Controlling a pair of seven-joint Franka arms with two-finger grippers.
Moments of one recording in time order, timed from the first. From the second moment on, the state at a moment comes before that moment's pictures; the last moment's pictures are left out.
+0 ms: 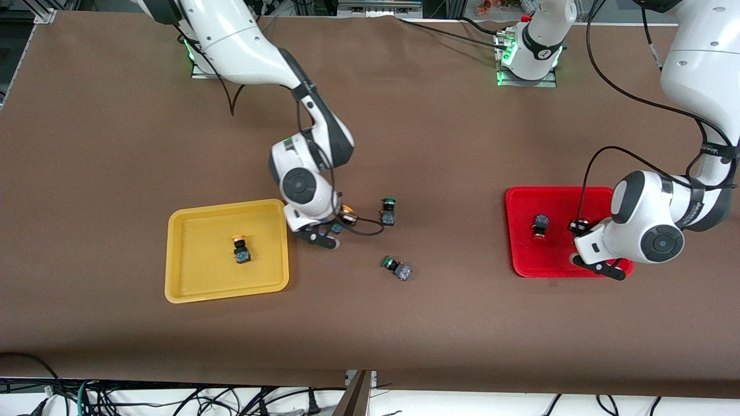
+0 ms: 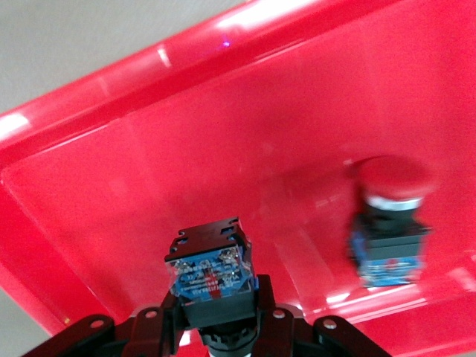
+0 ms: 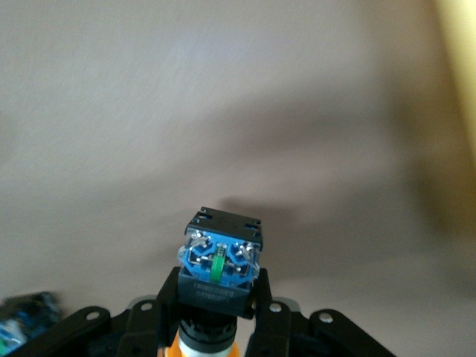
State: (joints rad) left arm 0.40 0.73 -0.41 -1.59 0.42 1.91 0.18; right arm 0.69 0.81 -0.18 -1.41 0.32 2.14 0.60
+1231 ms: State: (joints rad) left arm 0.40 0.24 -0.51 -1.43 0.20 1.64 0.06; right arm 0.58 0.72 -0.29 -1.44 0.32 2.02 0.14
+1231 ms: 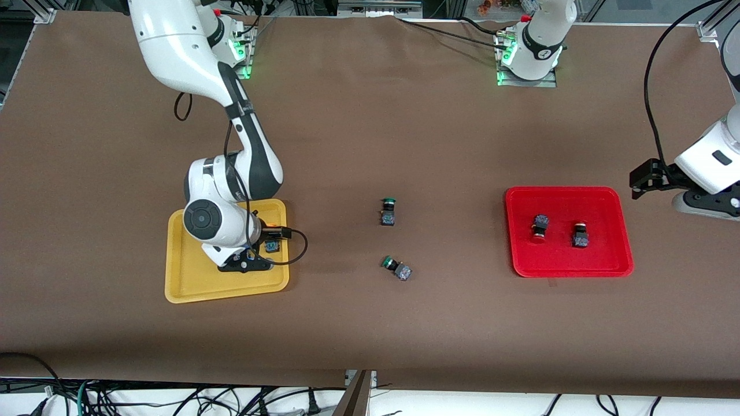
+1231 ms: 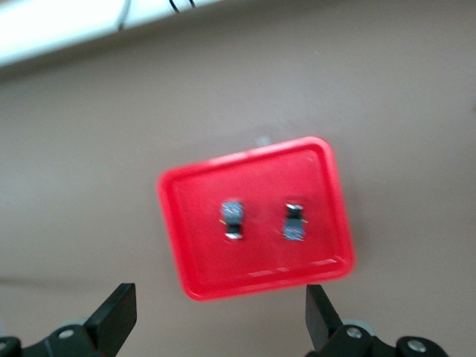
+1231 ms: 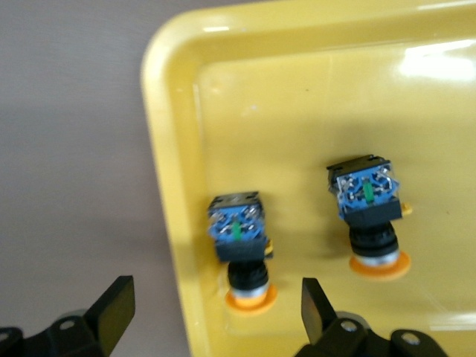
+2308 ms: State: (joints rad) left arm -0.07 0.00 0.00 -1.71 0.09 1.76 0.01; right arm 0.50 0.05 -0.25 -1.66 0.04 1.62 0.06
